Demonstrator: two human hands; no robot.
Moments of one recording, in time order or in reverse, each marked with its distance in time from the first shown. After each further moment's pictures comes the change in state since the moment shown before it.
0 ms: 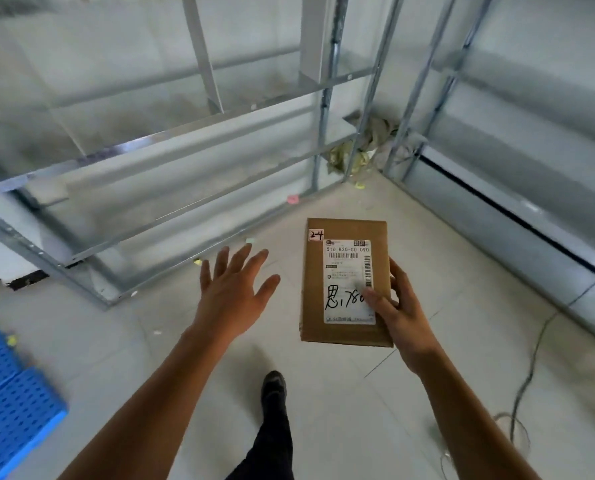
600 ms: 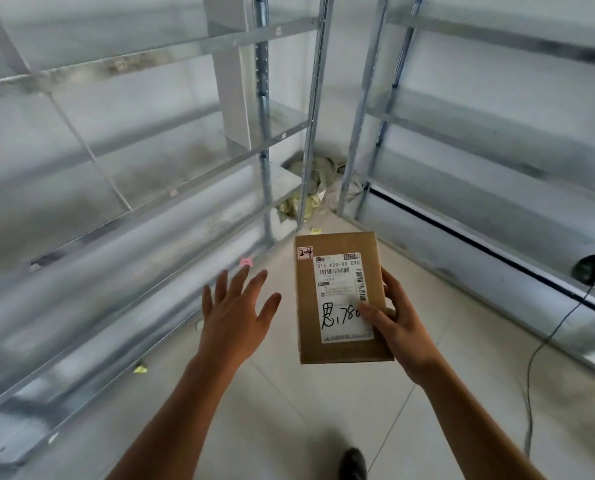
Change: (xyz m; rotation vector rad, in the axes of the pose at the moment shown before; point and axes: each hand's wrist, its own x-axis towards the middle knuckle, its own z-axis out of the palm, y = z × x) left_hand 0.357 0.099 -0.002 -0.022 -0.032 0.133; right_hand 0.295 -0.109 -0.082 -0.024 0.119 -0.059
